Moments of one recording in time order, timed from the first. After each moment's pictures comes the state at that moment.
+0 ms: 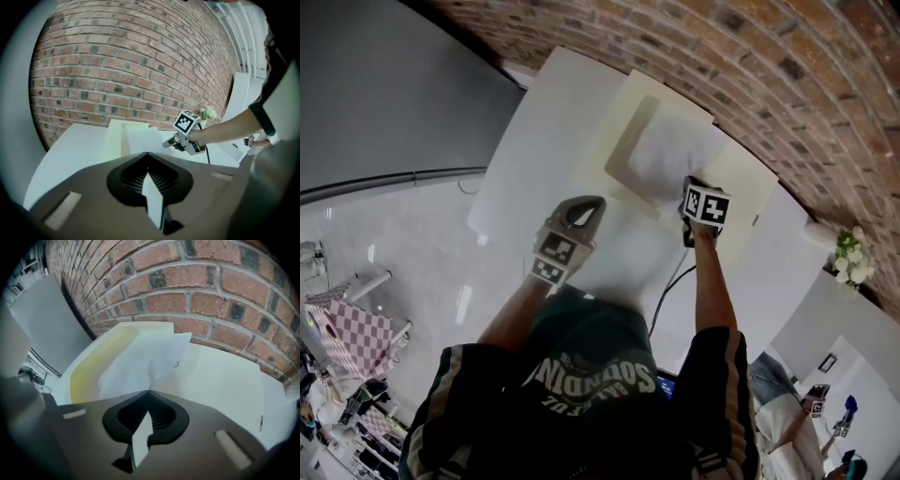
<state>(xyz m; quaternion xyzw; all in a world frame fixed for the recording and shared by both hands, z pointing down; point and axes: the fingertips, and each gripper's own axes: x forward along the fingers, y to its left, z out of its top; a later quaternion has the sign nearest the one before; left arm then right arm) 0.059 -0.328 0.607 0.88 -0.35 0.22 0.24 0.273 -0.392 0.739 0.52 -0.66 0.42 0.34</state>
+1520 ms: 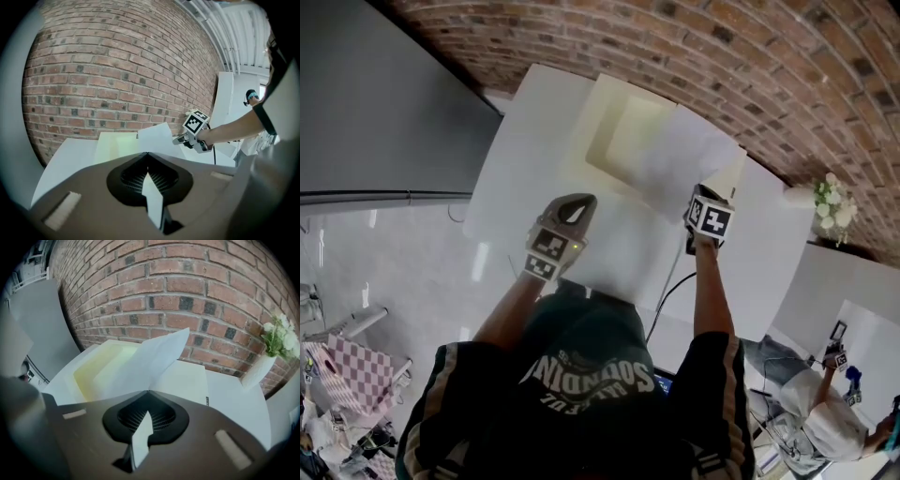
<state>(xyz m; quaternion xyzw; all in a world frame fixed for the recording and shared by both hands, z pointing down) 0.073 -0.285 0.557 0.91 -0.31 0.19 0.17 0.349 -0.309 0.657 0.64 -0.61 0.36 0.31</state>
